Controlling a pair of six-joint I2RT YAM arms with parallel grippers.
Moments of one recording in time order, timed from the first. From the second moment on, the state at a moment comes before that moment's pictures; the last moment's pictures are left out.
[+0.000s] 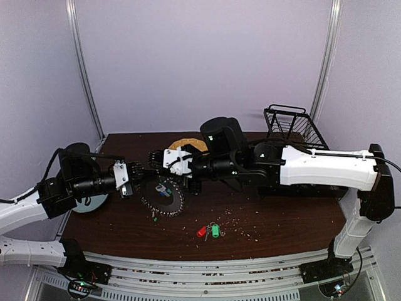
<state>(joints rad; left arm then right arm) -0.82 0.82 0.67 -0.01 0.30 0.73 1.15 1.71 1.50 -0.16 -0.11 -0.62</state>
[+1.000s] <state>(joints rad) -0.82 0.96 0.75 -0.03 0.40 0.62 1.11 1.61 1.32 -0.02 -0.17 -0.45</state>
